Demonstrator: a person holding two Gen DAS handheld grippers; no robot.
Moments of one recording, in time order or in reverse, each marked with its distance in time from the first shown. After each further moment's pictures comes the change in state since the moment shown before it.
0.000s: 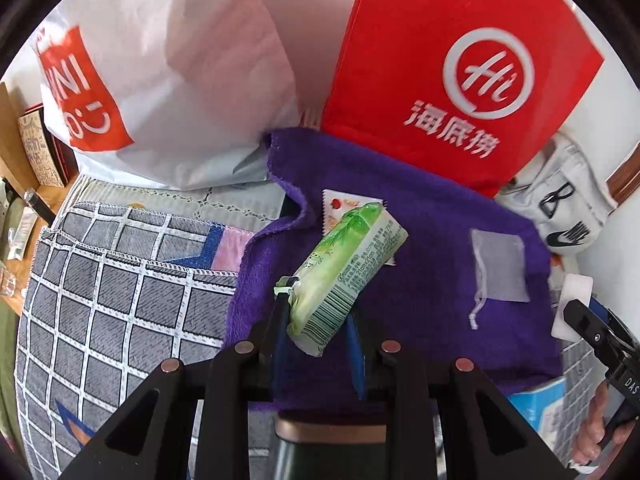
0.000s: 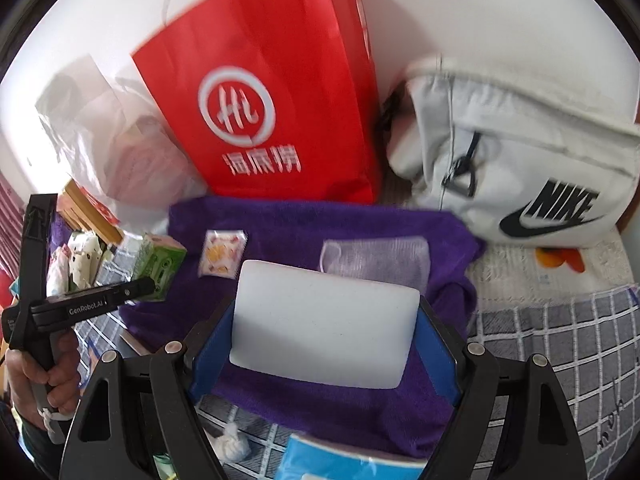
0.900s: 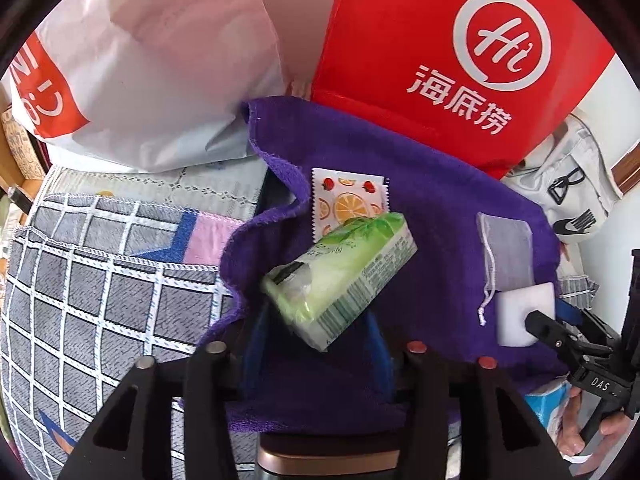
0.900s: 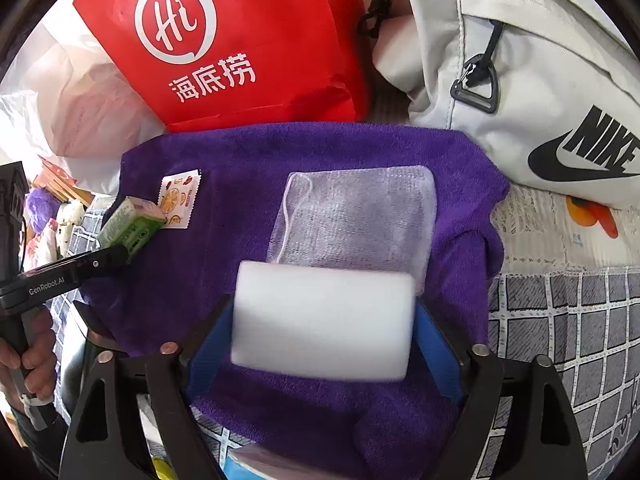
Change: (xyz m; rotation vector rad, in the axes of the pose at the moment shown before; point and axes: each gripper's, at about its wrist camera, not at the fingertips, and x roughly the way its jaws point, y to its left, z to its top) left arm 0.031 -0.010 0.000 0.013 0.073 -0.042; right arm 0.056 -0.016 -0.007 0.016 0.169 -0.011
